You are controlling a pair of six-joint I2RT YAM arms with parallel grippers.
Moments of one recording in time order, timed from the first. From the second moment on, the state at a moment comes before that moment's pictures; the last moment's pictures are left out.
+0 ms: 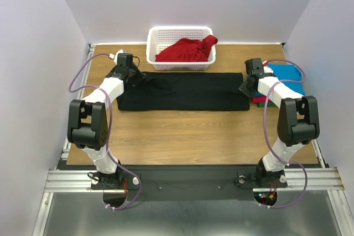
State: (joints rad) left arm -0.16 1.67 1.16 -0.17 -0.02 -0.78; right arm 0.09 1.70 1.16 -0.49 0.29 0.79
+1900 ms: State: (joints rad) left arm 0.02 2.02 1.37 -0.12 0.05 -0.77; right arm 0.71 1.41 0.65 -0.13 0.00 0.81
